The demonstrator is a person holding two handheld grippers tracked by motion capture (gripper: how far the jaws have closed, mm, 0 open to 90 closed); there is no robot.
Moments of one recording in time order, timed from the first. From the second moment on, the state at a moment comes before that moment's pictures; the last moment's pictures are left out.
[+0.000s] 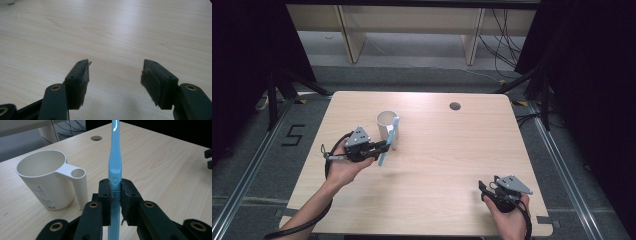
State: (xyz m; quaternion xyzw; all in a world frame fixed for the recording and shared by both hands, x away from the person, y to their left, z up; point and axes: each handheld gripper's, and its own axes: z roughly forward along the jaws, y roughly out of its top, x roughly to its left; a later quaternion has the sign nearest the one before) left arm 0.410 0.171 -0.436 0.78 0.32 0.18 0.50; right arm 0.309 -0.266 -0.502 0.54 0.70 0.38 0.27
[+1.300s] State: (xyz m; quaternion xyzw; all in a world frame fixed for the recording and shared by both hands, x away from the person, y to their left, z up) left arm 0.419 0.169 -0.431 0.72 0.31 0.22 0.58; right arm 0.309 -0.266 -0.504 0.52 0.71 0.39 0.27
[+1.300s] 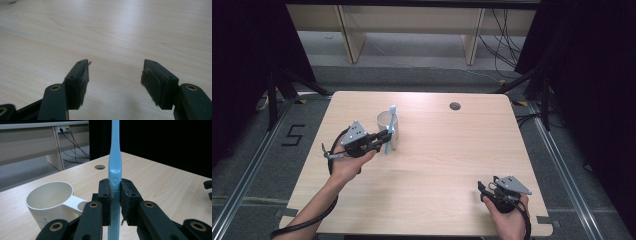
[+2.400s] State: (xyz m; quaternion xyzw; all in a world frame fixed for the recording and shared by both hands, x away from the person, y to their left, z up) left arm 0.432 0.162 -0.428 0.69 0.31 0.23 0.61; right arm 0.309 -0.265 -0.505 0.53 0.71 0.39 0.27
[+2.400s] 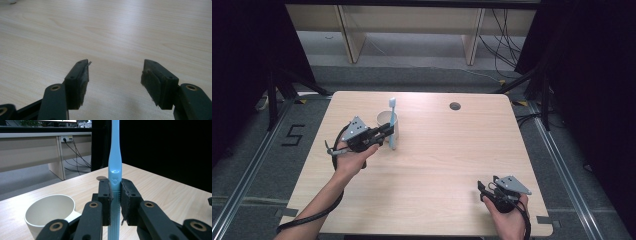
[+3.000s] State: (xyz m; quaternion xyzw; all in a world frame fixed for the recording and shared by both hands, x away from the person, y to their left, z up) left arm 0.440 0.159 -0.426 0.68 0.31 0.23 0.63; right arm 0.310 -0.267 -0.505 0.52 0.71 0.38 0.28
